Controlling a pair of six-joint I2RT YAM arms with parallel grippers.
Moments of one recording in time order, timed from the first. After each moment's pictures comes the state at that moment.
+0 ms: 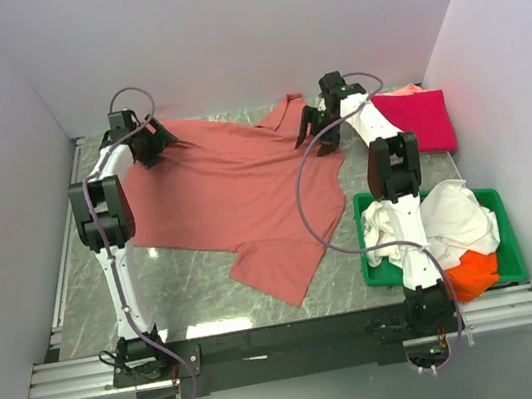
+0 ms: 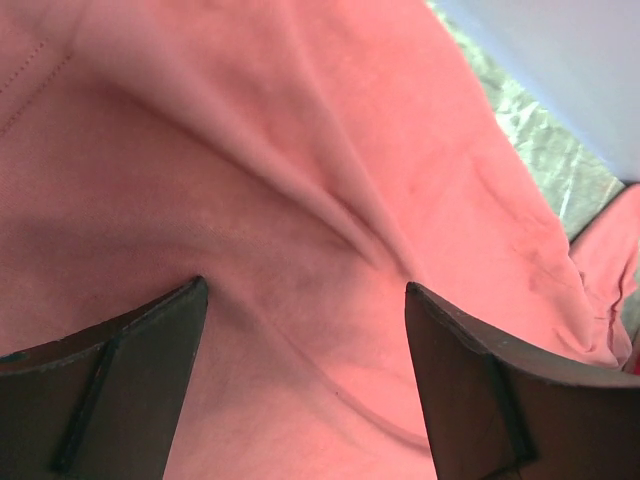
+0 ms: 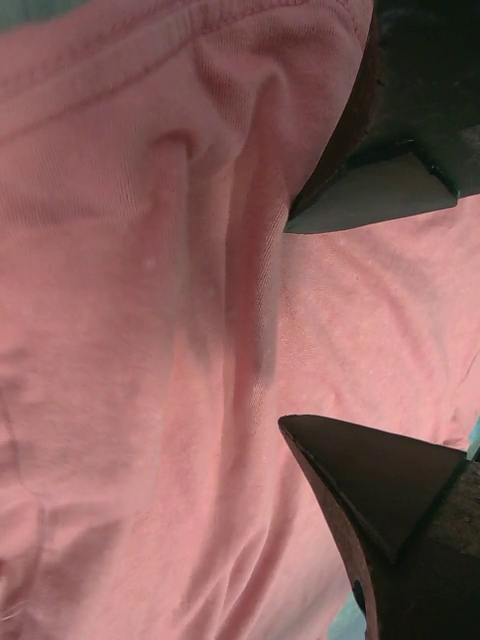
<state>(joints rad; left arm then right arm) 0.05 2.40 1.95 -0.30 0.29 -0.63 0.15 2.55 2.33 -0.96 -0.32 0.50</state>
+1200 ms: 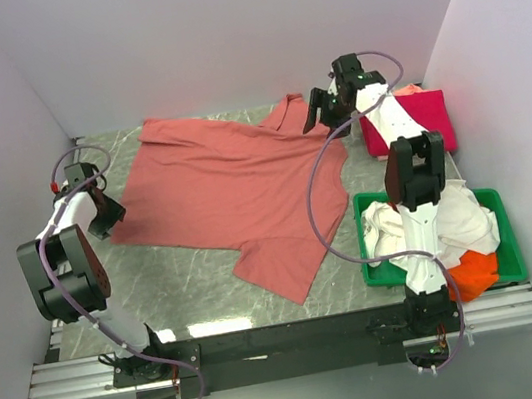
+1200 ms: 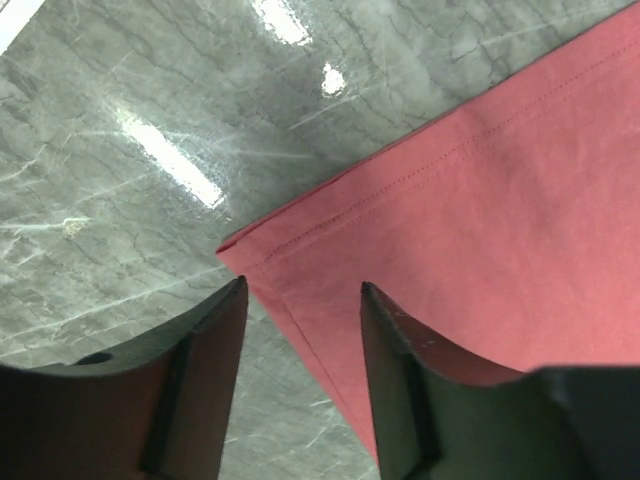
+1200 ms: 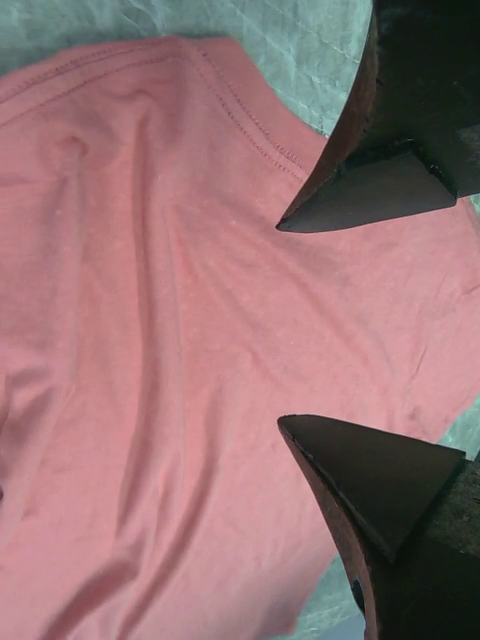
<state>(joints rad) 0.25 1.71 1.16 -0.53 -0.20 -0.59 0.13 2.26 2.12 -0.89 -0.31 0.43</state>
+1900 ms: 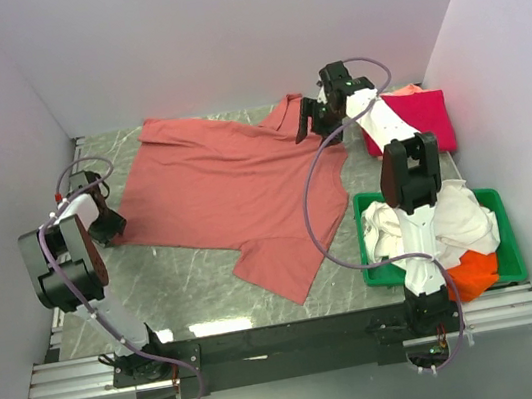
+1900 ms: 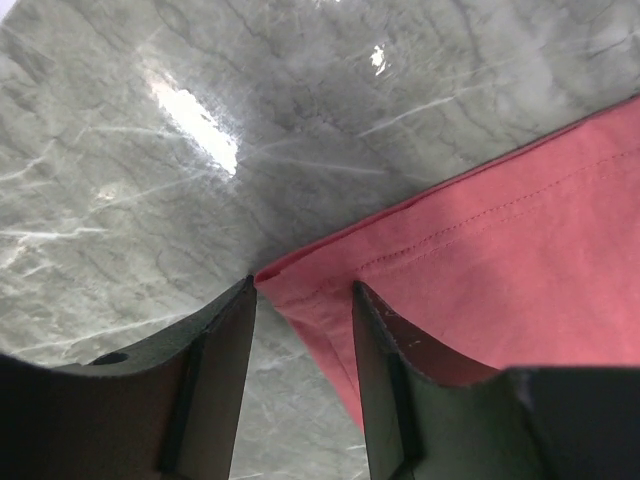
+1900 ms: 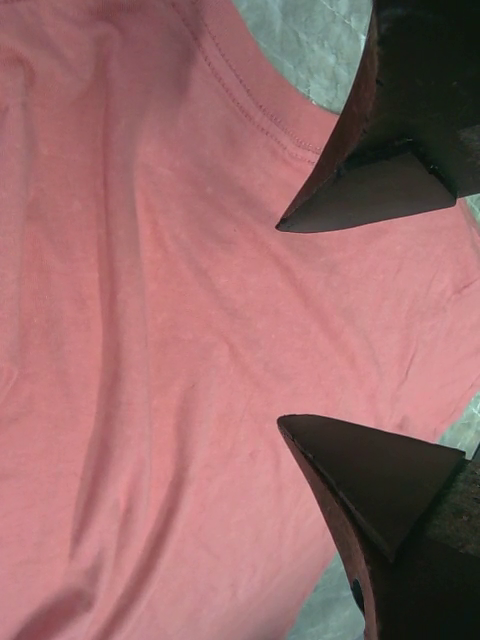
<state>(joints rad) 0.27 1.80 1.13 -0.52 -0.25 -0.59 0.19 2.23 2.05 -0.88 -0.28 0.42</state>
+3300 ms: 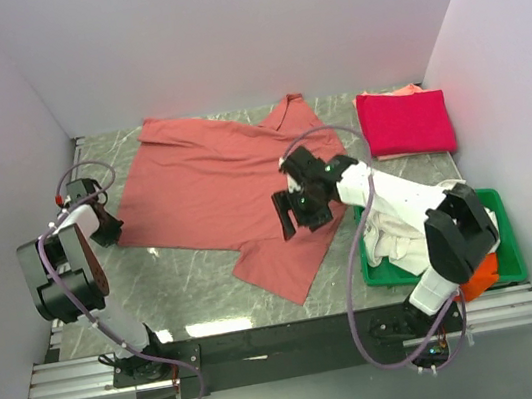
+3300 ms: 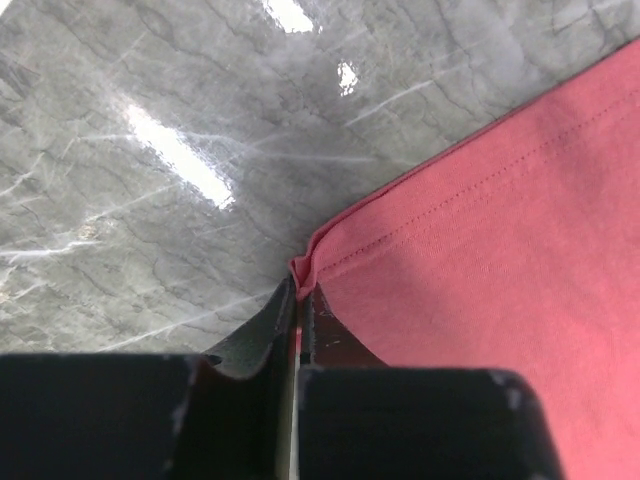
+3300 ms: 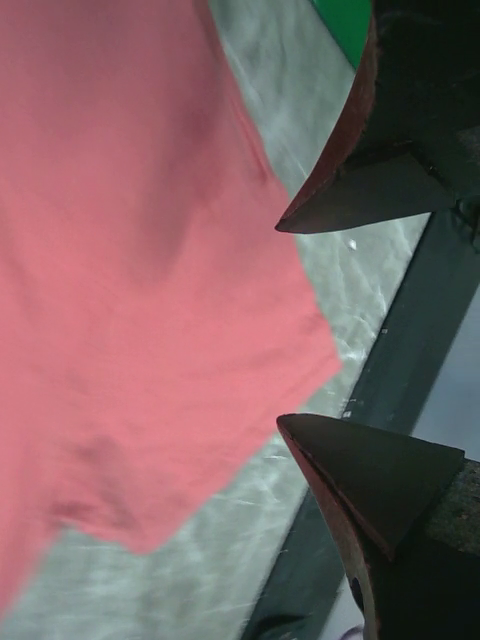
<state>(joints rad) 0.29 1.73 1.01 -0.38 -0.19 -0.52 0.63 1.62 1.25 -0.82 -0.15 0.41</state>
